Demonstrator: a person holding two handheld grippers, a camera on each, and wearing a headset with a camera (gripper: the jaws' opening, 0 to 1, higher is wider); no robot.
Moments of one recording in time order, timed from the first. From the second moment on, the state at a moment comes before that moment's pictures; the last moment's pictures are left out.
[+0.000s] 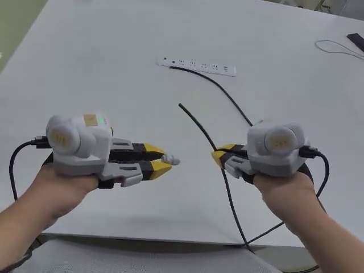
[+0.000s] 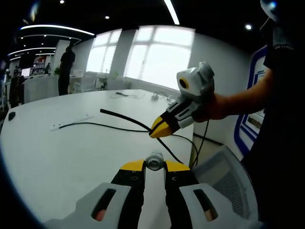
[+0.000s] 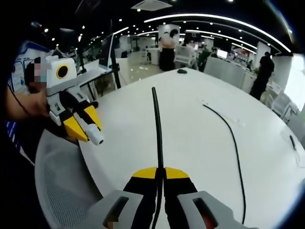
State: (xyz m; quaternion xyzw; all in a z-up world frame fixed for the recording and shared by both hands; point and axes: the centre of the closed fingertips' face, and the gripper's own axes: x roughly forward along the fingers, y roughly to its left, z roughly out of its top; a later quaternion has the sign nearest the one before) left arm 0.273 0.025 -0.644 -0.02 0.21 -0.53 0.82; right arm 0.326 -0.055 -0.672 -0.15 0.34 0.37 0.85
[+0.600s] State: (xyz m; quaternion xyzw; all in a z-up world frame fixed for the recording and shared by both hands) left arm 0.269 0.051 -0.682 -0.03 0.23 -0.51 0.83; right arm 0.358 -0.015 -0.687 -0.19 0.34 0.40 0.83
